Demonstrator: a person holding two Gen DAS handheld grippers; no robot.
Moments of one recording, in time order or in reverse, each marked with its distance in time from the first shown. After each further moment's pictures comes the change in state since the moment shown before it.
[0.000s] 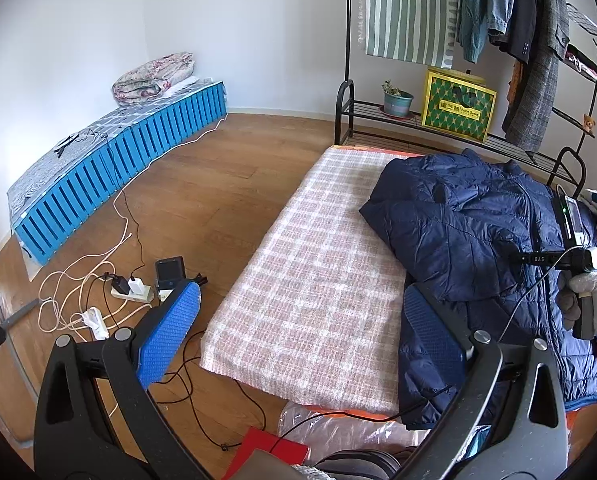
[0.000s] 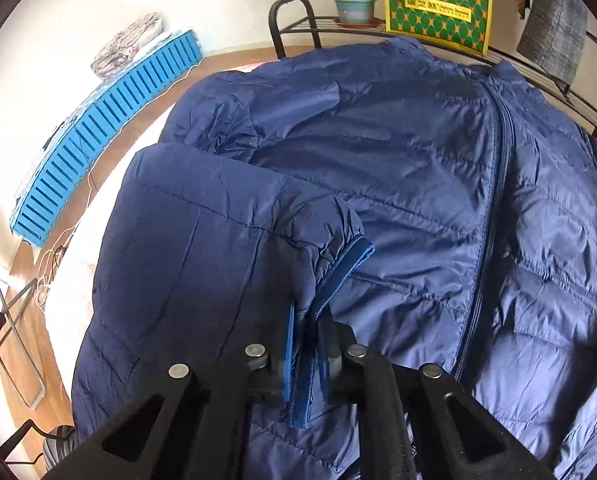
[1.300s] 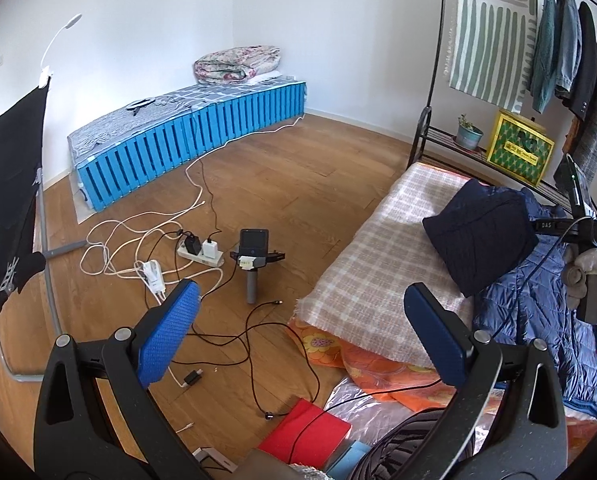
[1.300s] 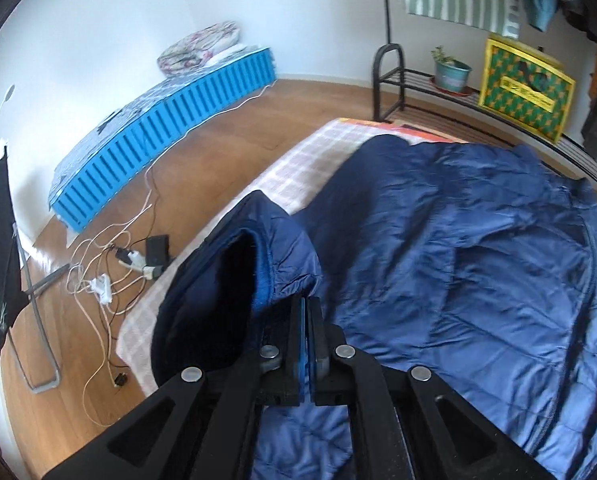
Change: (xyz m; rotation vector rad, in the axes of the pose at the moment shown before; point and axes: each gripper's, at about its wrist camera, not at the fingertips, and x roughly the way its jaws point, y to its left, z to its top) left arm -0.084 0.127 -0.071 -0.207 -0.044 0.148; right arm -0.040 0.191 0.030 -0.132 -0.114 0.067
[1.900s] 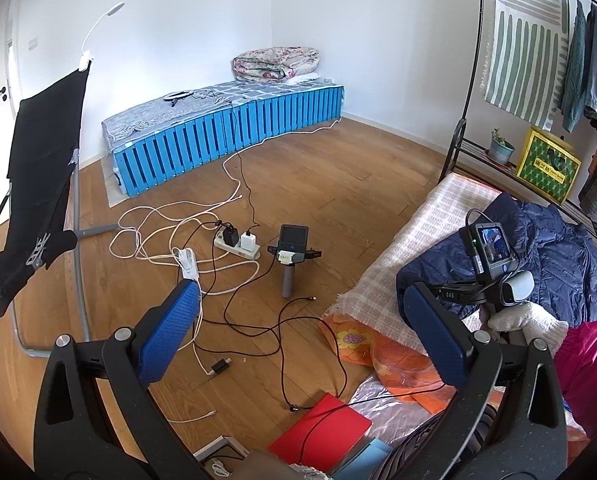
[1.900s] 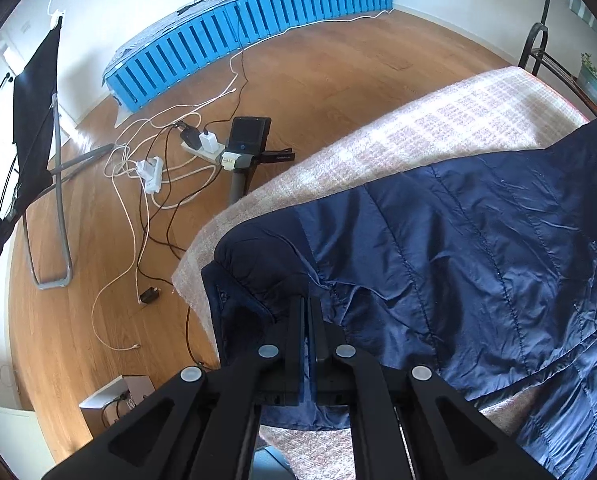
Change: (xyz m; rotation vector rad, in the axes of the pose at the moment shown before) left arm -0.029 0.053 -0.013 -0.089 -0.012 0.122; right arm 0.148 0.216 -0.063 -0.290 0.283 0.190
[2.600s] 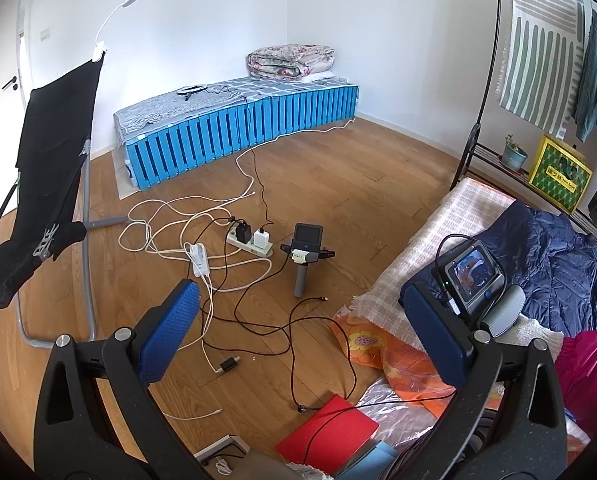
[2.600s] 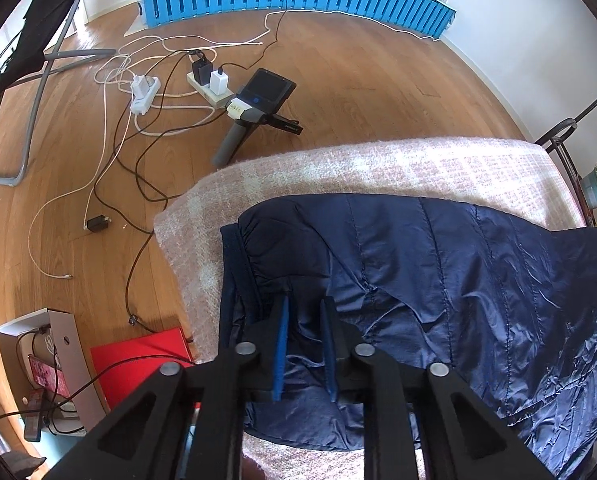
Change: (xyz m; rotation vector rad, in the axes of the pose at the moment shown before) left arm 0.004 0.018 0.002 -0.037 0.006 0.027; right arm 0.038 0.063 -0.012 -0.351 0.082 -0.240
